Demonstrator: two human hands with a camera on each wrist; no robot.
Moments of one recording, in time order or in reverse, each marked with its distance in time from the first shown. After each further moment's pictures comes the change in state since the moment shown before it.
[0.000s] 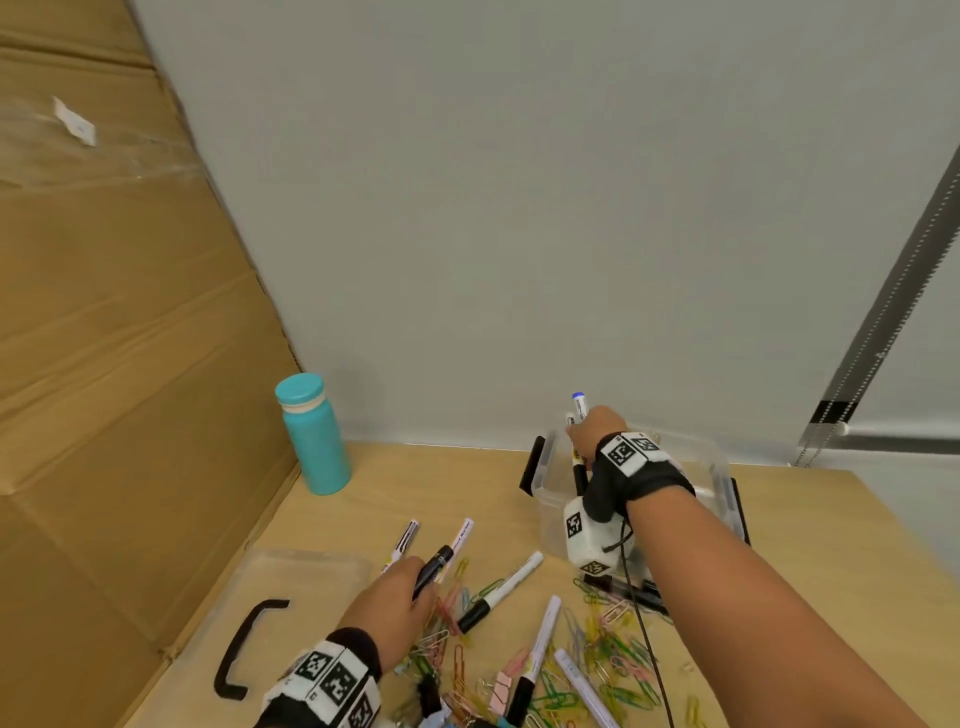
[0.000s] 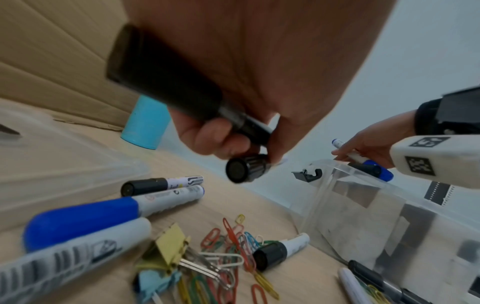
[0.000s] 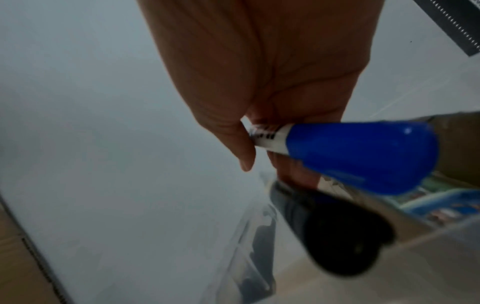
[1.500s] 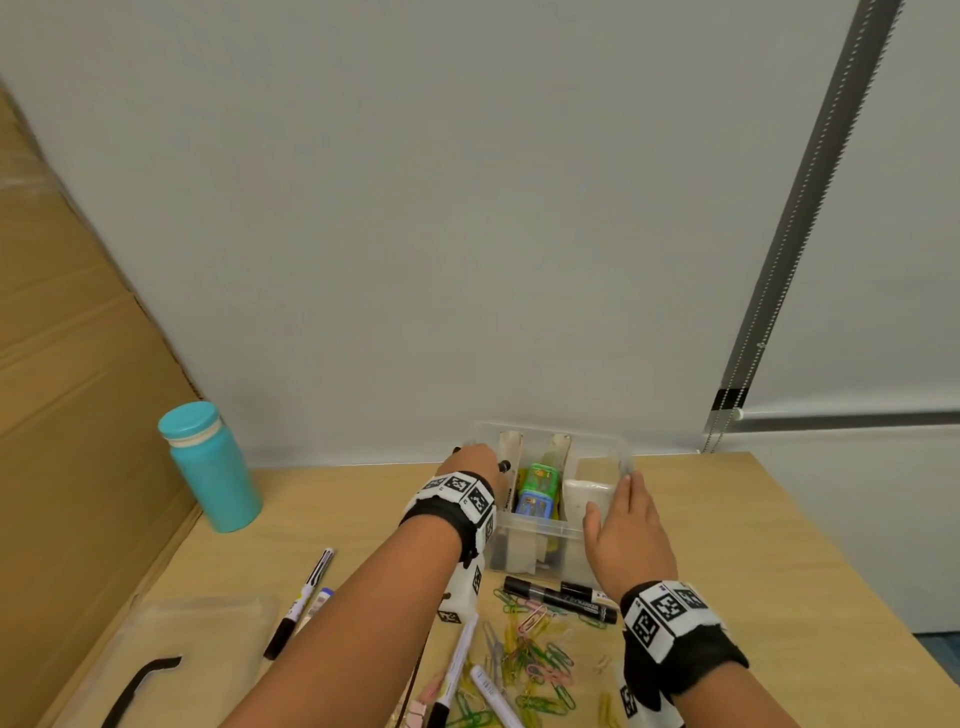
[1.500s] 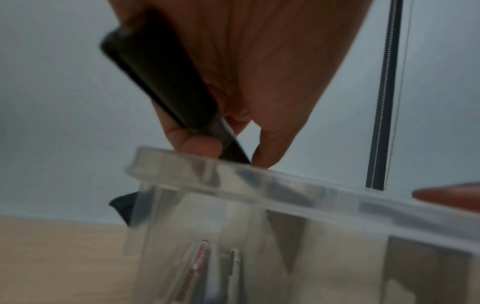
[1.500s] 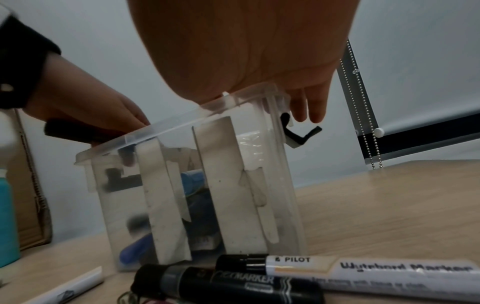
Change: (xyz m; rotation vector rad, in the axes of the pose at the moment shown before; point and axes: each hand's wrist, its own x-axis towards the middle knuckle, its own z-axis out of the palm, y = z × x) left_hand 0.147 0.200 0.009 0.315 -0.047 0.009; right_hand -0.082 0.155 -0.019 -0.308 0.315 -0.076
